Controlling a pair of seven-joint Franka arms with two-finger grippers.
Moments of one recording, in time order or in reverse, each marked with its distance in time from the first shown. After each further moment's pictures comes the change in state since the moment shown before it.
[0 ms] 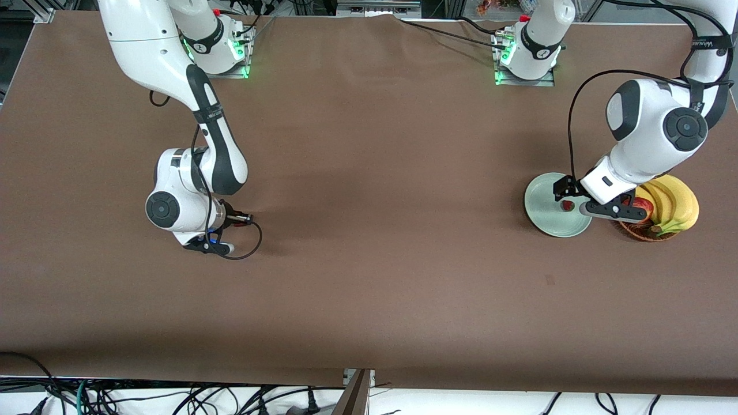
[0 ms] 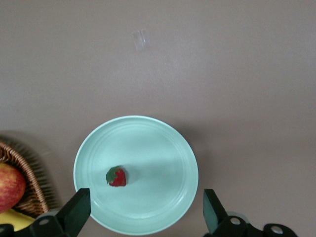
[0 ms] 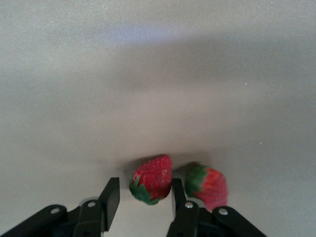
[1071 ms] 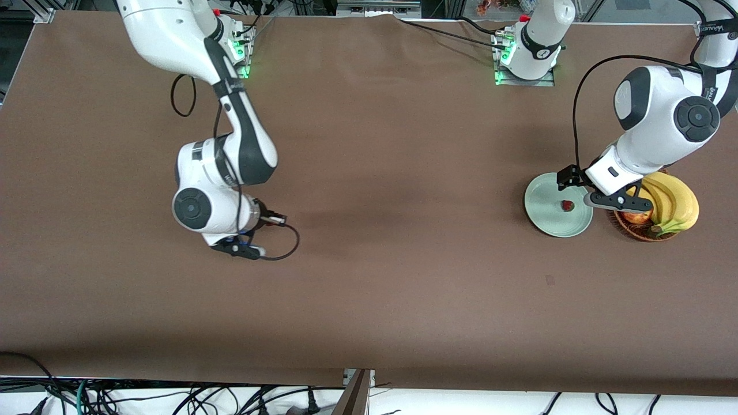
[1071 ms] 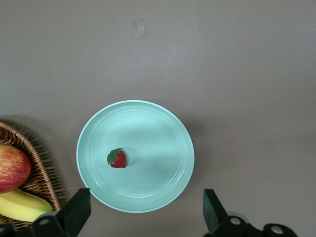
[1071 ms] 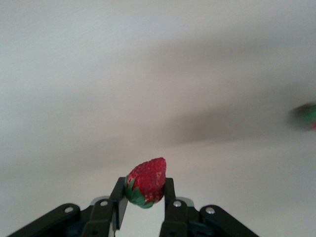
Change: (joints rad) left arm 0.001 -0.045 0.001 -0.001 0.000 -0.072 0.000; right arm 0.099 0.002 0.072 0.307 0.062 -0.248 0.331
